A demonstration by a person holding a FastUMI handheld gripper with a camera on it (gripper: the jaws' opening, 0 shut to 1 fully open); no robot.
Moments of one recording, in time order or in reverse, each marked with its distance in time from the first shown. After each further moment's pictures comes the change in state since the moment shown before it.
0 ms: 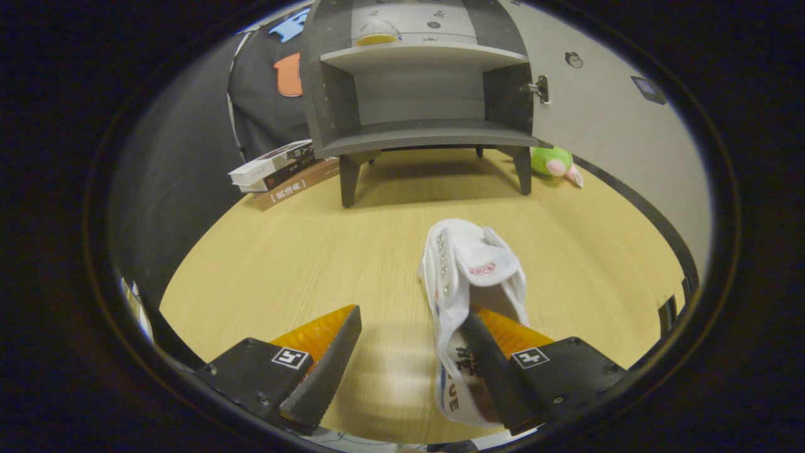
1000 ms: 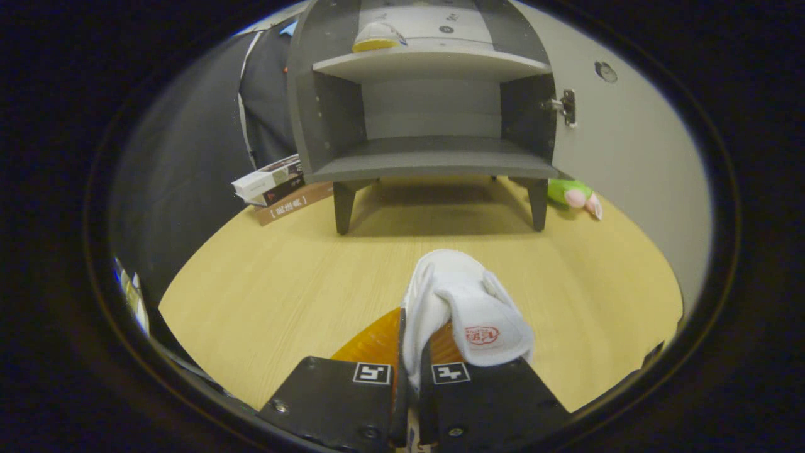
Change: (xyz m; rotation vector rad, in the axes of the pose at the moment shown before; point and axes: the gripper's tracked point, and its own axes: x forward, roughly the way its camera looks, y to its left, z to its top) arm 0.010 -0.028 0.073 -0.097 -0.082 0.046
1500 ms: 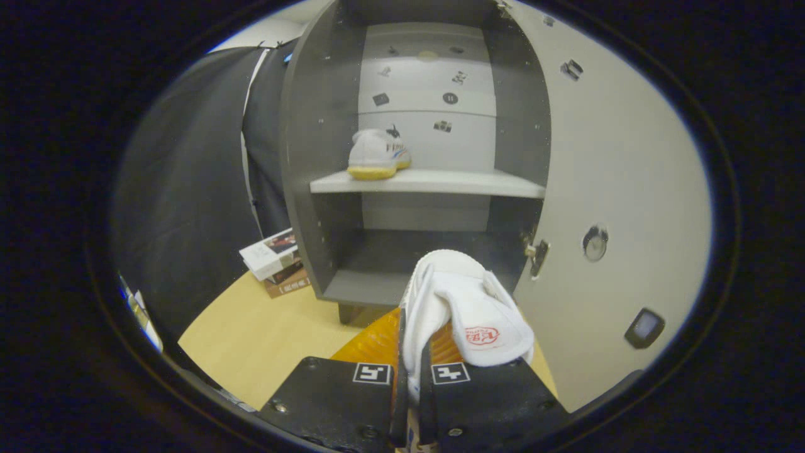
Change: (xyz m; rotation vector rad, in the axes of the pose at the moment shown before) arm -0.080 -0.016 0.188 -0.031 -0.185 -0.040
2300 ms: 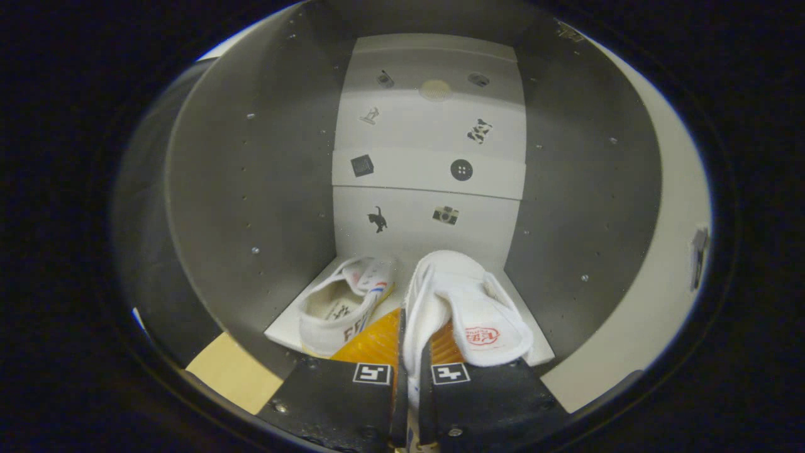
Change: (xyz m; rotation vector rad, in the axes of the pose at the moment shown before) arm 0.114 -0.023 0.209 -0.072 -0.089 0.002
